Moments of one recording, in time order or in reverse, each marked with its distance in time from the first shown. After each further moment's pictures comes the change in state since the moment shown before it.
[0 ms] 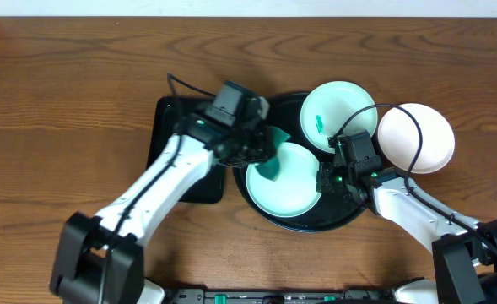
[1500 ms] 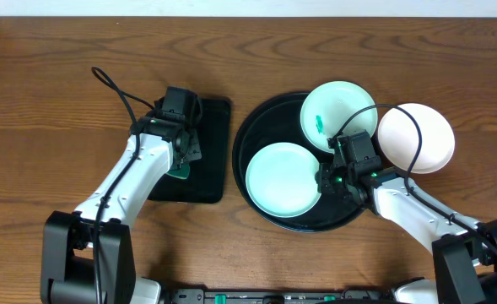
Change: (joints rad) left arm 0.259 -0.008 -0.130 -0.092 -0.668 0.136; right arm 0.000 0.000 0.000 -0.011 -0.003 -0.003
